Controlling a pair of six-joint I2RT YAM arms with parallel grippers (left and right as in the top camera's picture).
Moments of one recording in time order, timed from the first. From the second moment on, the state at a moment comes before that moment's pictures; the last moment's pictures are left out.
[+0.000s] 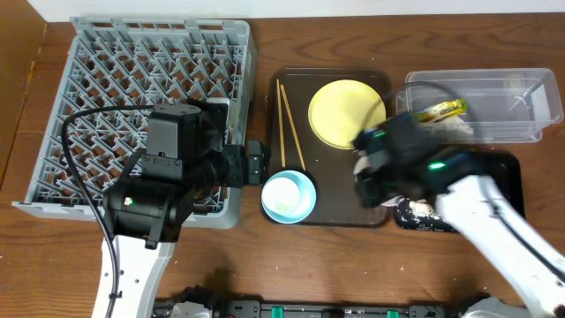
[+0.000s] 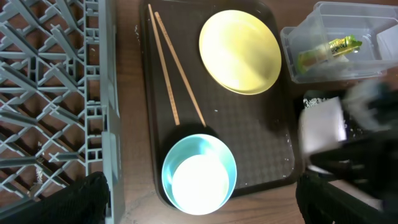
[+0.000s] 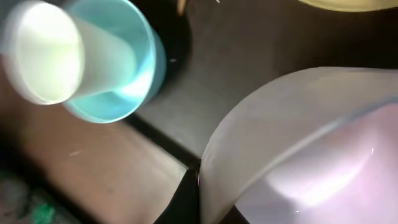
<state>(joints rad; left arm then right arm) -0.19 1.08 1.24 -1.02 0.25 -0.19 0.59 1.45 1.06 -0.81 -0.22 0.19</state>
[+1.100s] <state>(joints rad) -0.34 1.17 1.24 -1.04 0.24 -0.22 0.25 1.41 1.17 -0.72 -0.41 0.30</state>
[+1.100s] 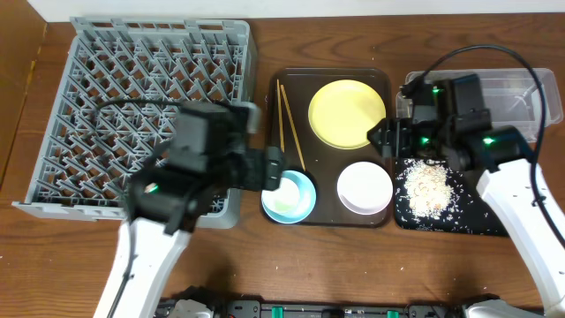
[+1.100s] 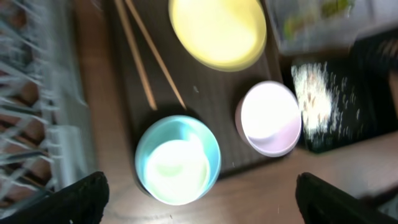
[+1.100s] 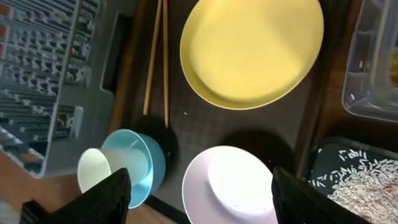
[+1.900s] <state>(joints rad) 0.02 0.97 1.26 -1.25 0.20 -0.35 0.75 1.63 1.17 -0.58 -0.29 0.26</state>
